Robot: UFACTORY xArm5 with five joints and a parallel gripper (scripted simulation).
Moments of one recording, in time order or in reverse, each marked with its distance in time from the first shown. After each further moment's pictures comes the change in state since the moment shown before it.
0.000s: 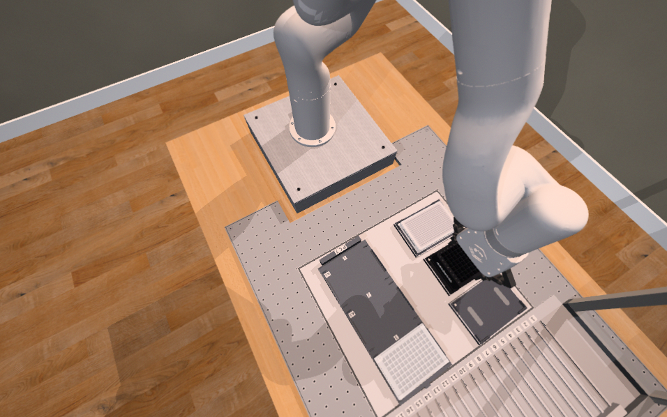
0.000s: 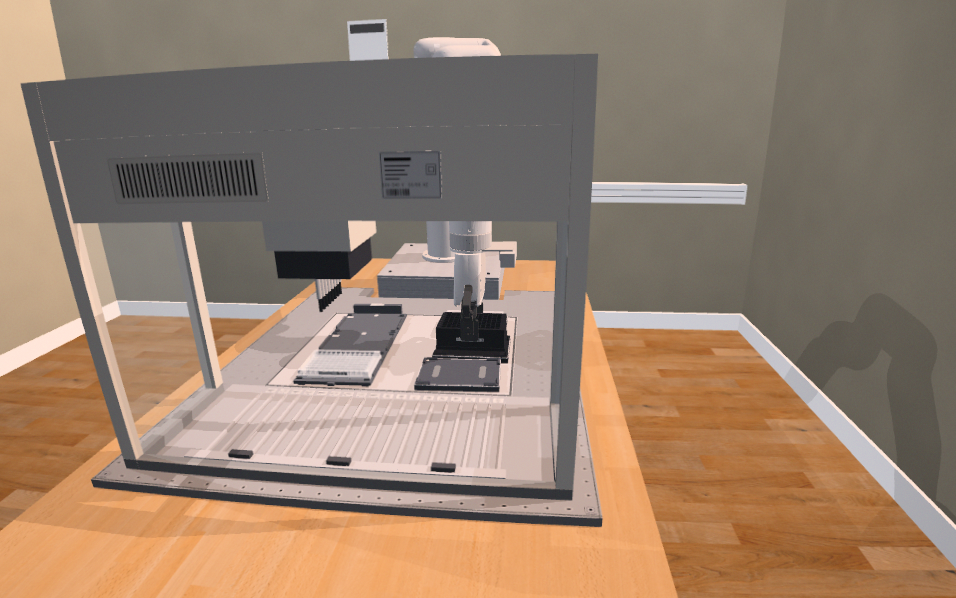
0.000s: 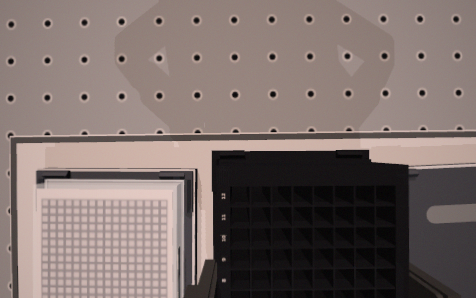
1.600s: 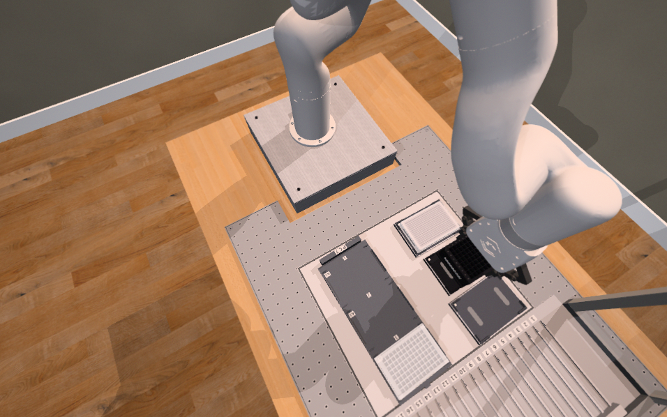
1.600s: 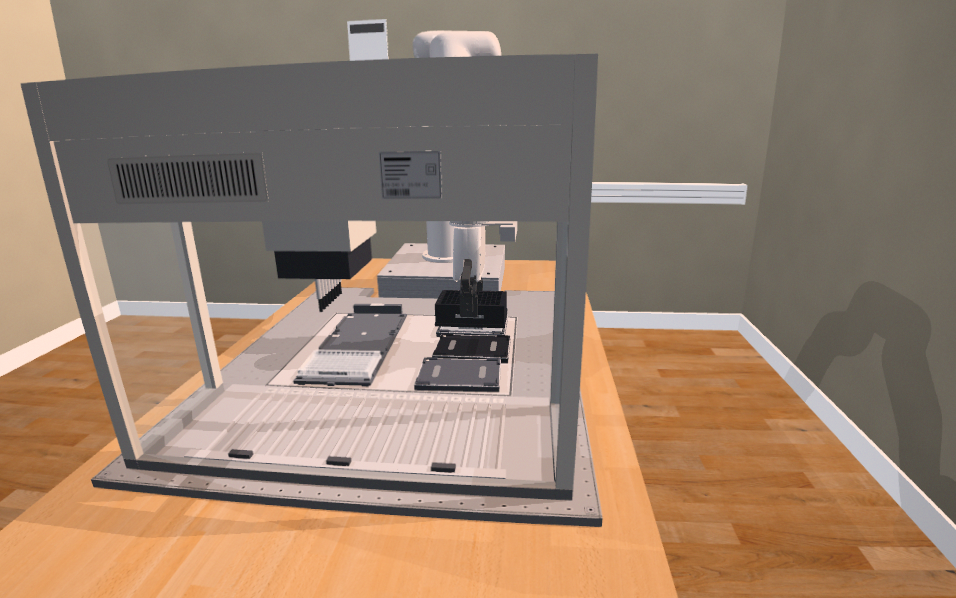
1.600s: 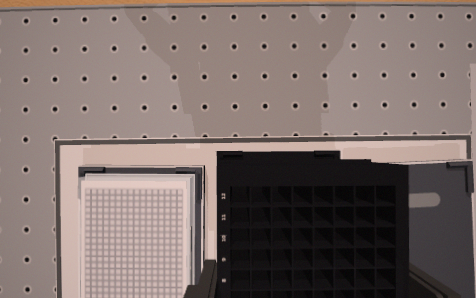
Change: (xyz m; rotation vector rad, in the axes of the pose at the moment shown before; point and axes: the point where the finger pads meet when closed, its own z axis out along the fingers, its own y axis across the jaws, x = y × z) arm 0.000 0.000 -0.046 -0.001 0.000 0.000
